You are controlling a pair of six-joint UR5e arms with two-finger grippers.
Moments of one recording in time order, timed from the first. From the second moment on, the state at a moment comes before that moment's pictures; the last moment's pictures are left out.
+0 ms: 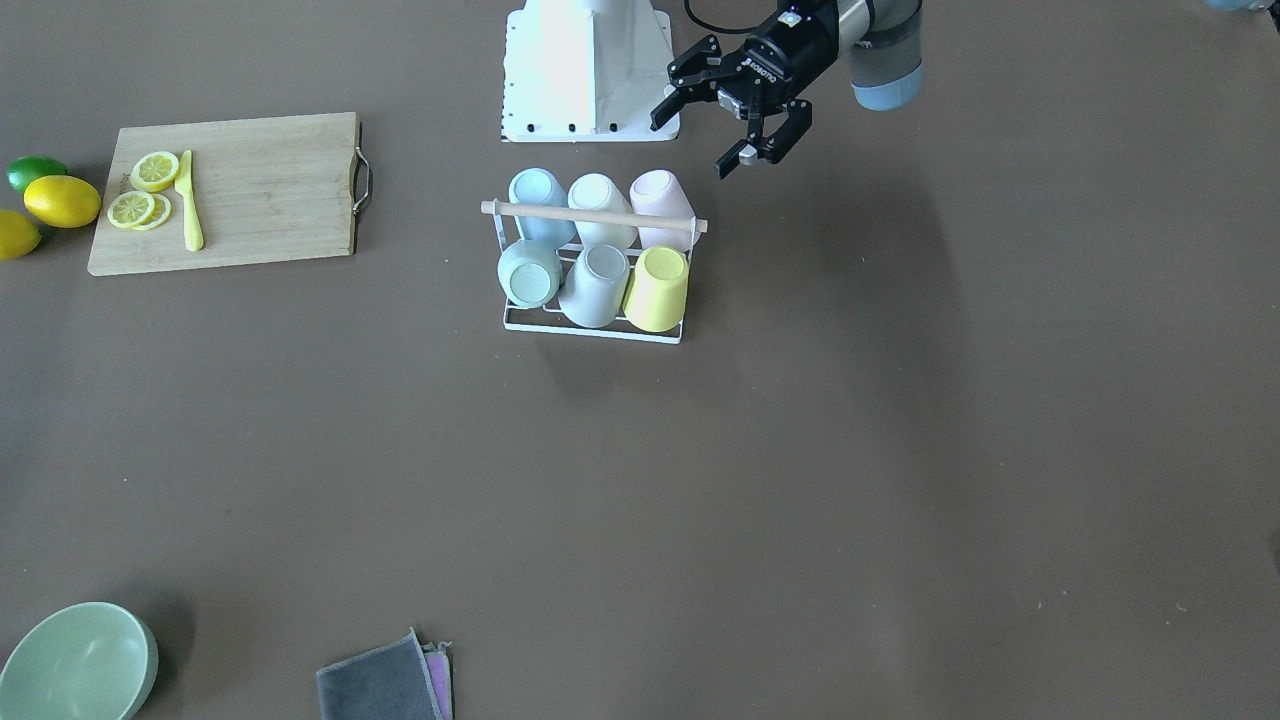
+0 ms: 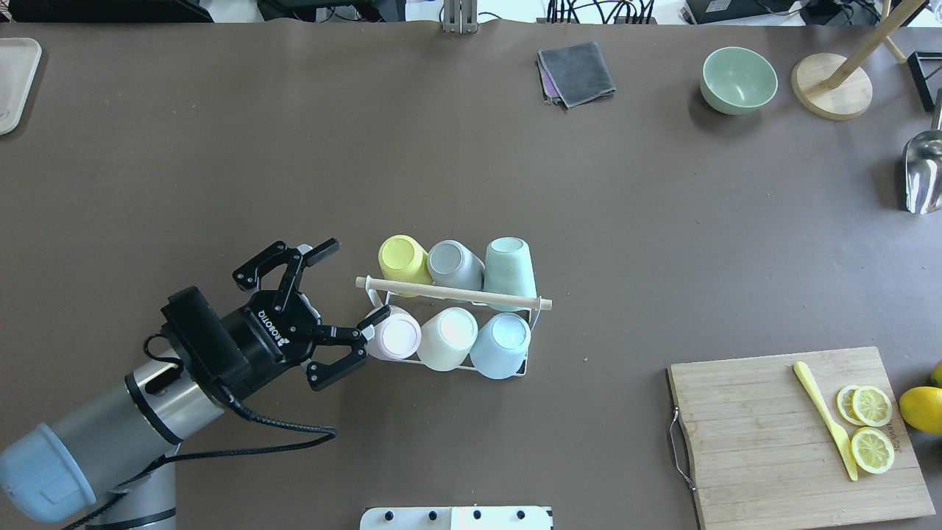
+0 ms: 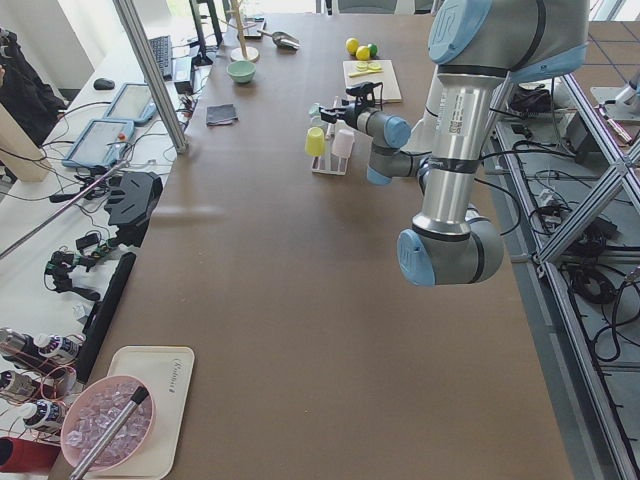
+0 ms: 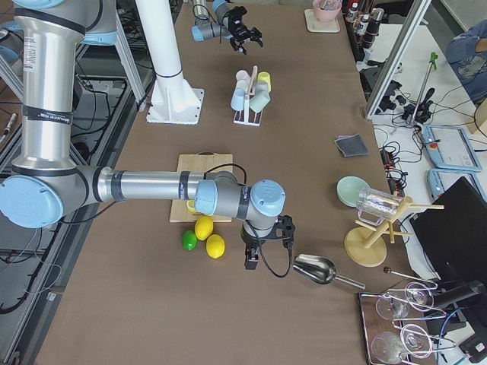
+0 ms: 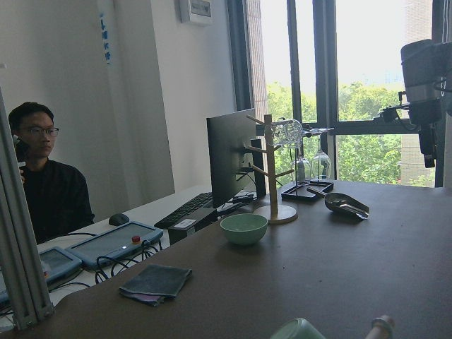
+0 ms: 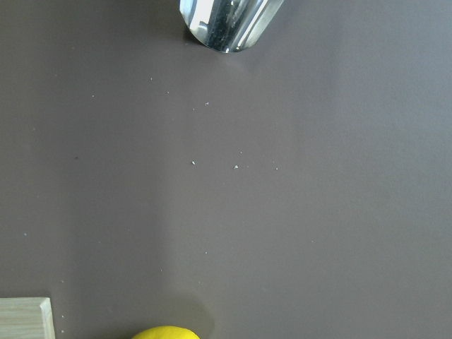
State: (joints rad) left arm -0.34 -1.82 -1.90 -2.90 -1.24 -0.24; right arm 1.52 -1.70 1.72 -1.71 2.31 -0.08
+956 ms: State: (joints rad) left arm -0.87 -1.87 -1.87 -2.20 -1.73 -0.47; right arm 1.52 -1.69 1.73 -1.71 2.31 -0.09
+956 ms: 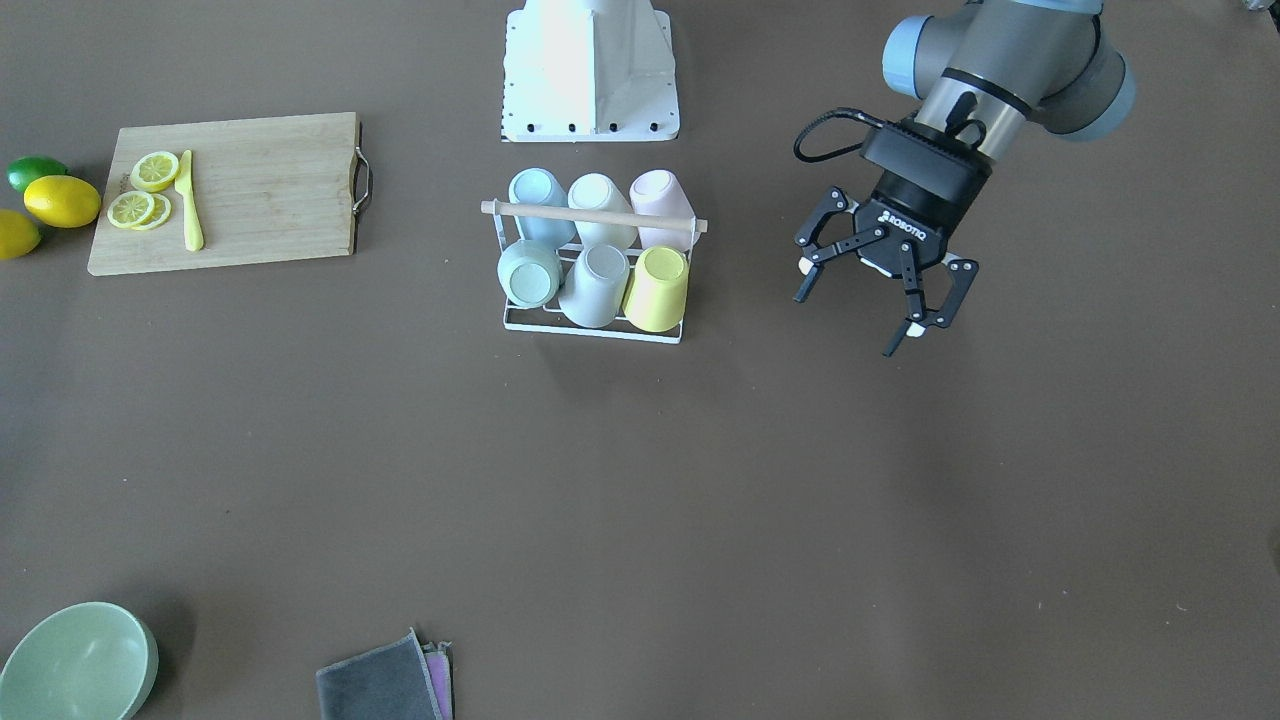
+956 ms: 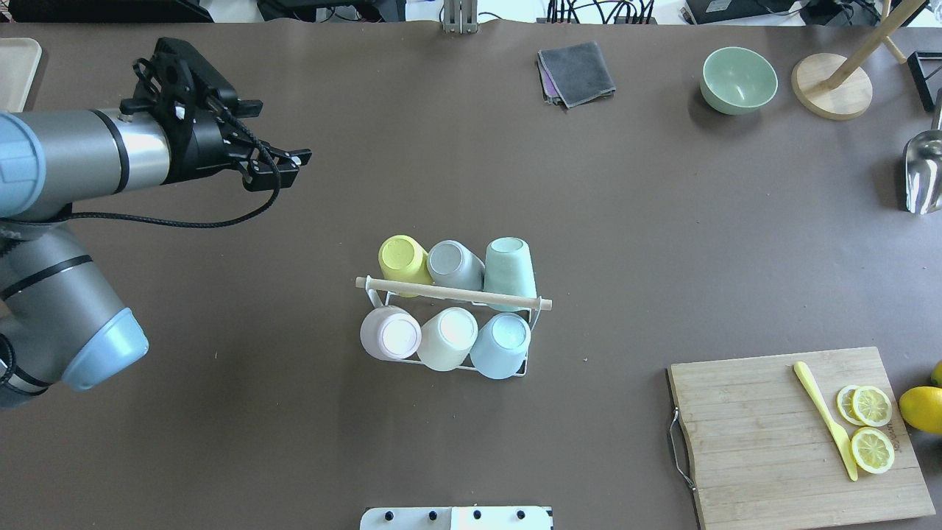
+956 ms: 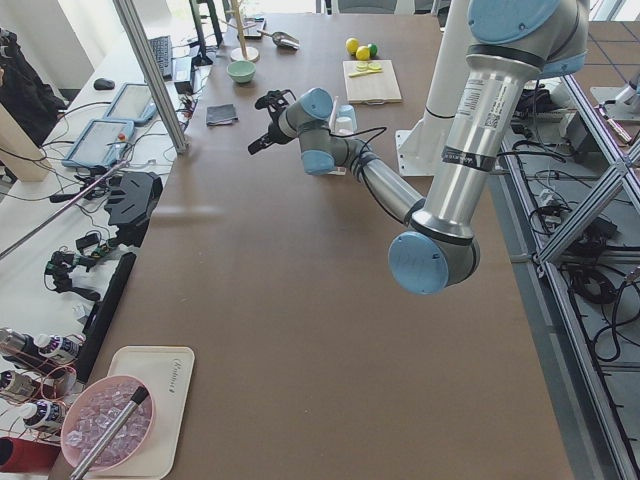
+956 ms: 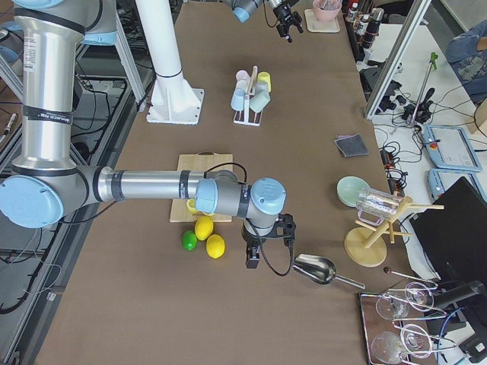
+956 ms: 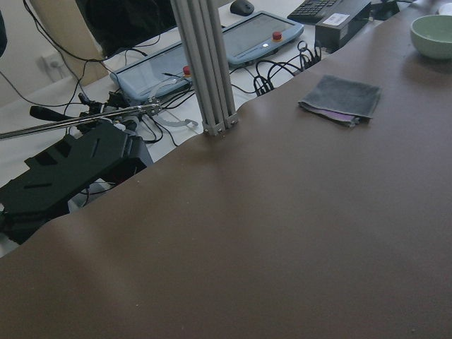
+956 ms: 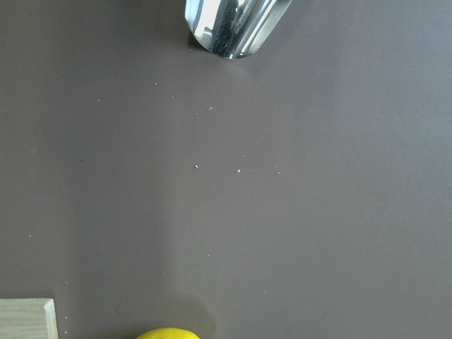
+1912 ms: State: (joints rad) left arm -1.15 -1.81 -1.82 -1.50 -2.11 -0.47; right arm 1.52 -1.69 1.73 -1.71 2.31 -0.09
